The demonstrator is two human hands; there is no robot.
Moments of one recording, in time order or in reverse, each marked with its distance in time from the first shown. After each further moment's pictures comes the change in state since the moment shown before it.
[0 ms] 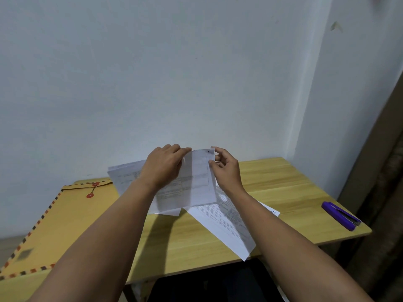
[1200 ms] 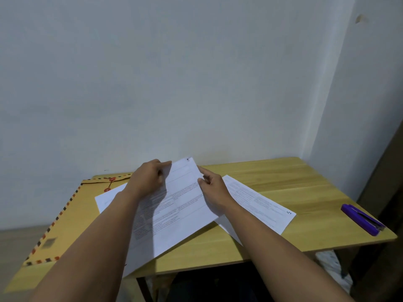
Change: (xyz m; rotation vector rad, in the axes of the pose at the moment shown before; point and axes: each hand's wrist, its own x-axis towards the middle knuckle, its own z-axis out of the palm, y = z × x) left_hand -0.070 -0.059 -0.002 -0.273 -0.262 -0.444; right_hand -0.050 0.003 0.056 0.039 -0.390 0.262
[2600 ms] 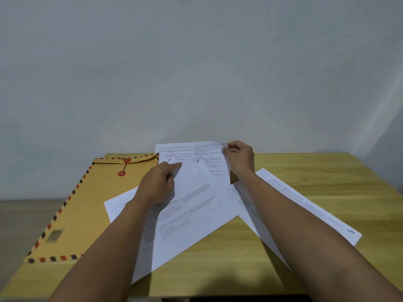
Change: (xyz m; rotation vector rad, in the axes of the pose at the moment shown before) left_hand -0.012 -0.101 0.067 -0.183 0.002 -0.148; right_hand 0.149 0.045 0.023 -0.264 0.408 0.118
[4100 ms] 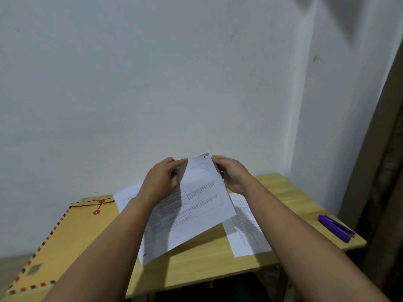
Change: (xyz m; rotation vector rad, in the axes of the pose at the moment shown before) left_hand -0.006 0.211 -0.063 0.031 0.133 0.370; right_hand -0.093 -0.089 -0.200 0.532 -0.415 0.086
